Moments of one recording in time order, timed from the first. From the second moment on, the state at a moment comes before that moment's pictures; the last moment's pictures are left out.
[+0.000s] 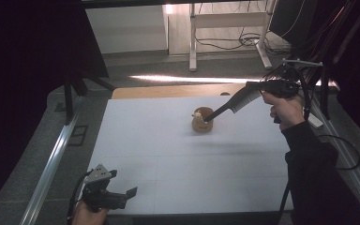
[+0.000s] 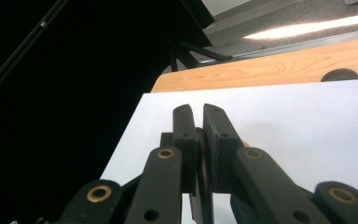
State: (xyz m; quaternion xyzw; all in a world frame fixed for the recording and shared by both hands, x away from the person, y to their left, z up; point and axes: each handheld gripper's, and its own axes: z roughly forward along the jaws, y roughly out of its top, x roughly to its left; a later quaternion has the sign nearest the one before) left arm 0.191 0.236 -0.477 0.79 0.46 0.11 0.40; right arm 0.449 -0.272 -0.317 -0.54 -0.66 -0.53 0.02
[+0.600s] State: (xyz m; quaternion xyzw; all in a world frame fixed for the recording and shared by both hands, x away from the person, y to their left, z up) left arm 0.193 0.237 -0.477 0.79 0.46 0.11 0.39; right arm 0.463 -0.274 -0.307 -0.55 -0.65 -0.53 -0.01
